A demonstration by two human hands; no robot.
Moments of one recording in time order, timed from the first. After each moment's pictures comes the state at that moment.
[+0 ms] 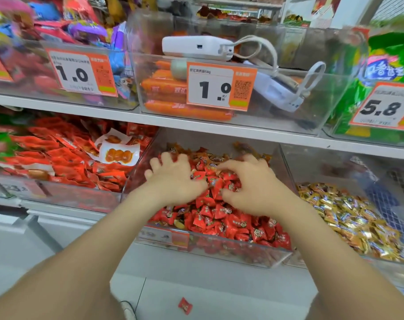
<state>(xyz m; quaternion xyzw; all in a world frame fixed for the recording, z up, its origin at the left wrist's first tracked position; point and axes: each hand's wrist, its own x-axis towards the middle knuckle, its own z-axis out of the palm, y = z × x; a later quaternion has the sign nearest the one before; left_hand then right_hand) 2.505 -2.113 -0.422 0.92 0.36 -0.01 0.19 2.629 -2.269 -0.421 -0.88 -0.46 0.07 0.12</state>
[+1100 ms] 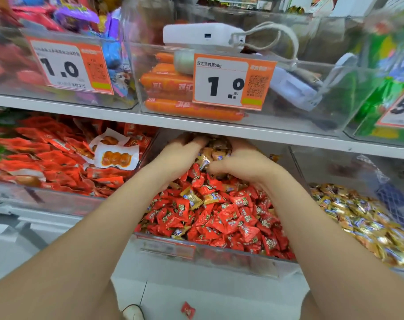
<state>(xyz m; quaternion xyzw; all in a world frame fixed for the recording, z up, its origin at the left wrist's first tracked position) 2.550 -2.061 -0.435 0.79 0.28 0.17 0.52 2.656 -2.202 -0.417 -0.83 -0.37 0.19 0.38</state>
